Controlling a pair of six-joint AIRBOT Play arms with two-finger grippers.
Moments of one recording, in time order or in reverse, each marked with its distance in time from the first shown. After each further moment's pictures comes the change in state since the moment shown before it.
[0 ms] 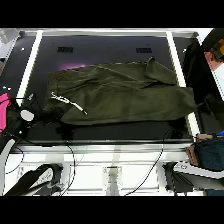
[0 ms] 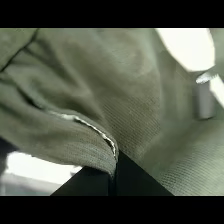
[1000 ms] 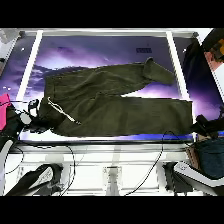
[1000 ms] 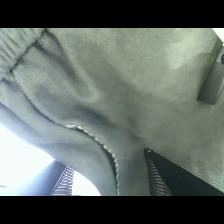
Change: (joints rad) left arm 0.061 0.000 -0.016 0.288 -0.152 0.079; right arm -0.028 0.143 -0.224 -0.167 0.043 0.024
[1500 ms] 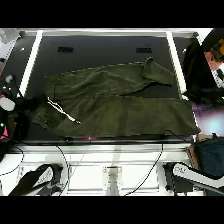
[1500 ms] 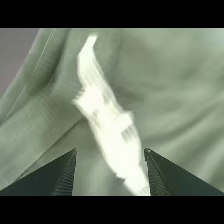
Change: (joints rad) left arm -0.014 0.060 0.315 -0.163 0.086 -0.101; right arm 0.420 -0.093 0.298 0.261 -0.238 -0.234
